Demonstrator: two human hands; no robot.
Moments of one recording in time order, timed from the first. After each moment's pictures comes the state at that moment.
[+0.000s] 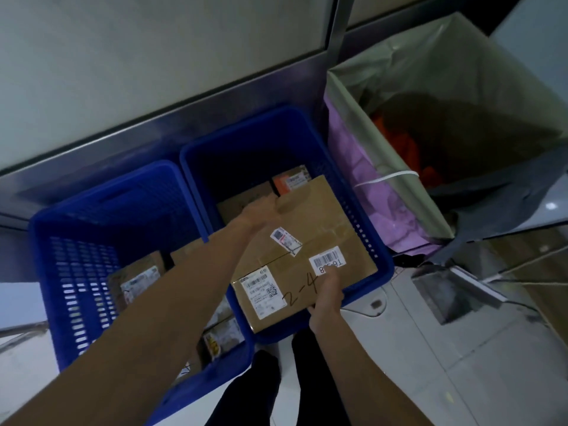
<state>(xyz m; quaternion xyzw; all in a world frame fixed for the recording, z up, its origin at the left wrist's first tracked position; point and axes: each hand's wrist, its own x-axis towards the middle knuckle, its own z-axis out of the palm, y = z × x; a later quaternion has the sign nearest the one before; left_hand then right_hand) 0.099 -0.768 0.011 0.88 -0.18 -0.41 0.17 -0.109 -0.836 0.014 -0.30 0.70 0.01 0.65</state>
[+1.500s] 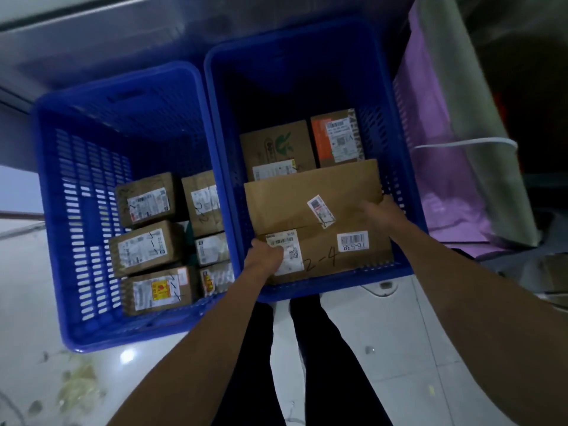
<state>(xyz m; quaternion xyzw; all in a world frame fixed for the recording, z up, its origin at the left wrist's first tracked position) -0.078 -0.710 -0.125 0.78 0.31 -0.45 0.31 -0.036 -0.996 -0.135 -0.76 0.40 0.32 0.41</state>
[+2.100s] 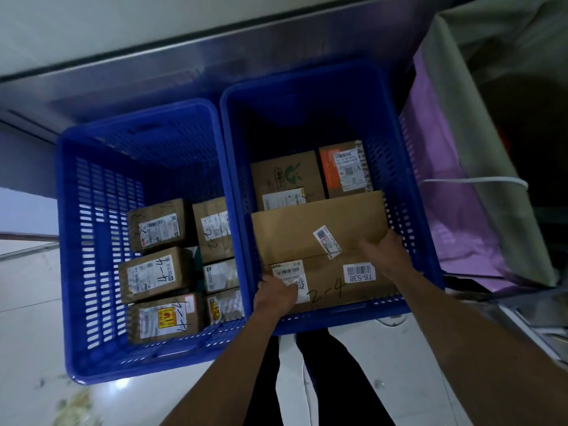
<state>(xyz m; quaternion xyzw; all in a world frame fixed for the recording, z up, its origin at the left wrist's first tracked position) -0.088 -0.710 -0.122 0.80 0.27 -0.47 0.25 -0.050 -0.966 -0.123 -0.82 0.36 0.28 0.35</state>
